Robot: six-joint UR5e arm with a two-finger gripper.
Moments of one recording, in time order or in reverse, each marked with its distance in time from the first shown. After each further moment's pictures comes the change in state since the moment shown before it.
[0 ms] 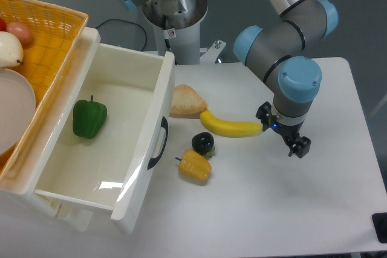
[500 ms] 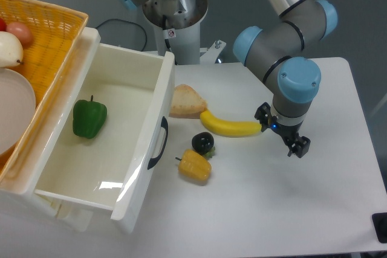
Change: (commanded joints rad) arm 0.009 0.012 -0.054 0.017 -0.047 -0.130
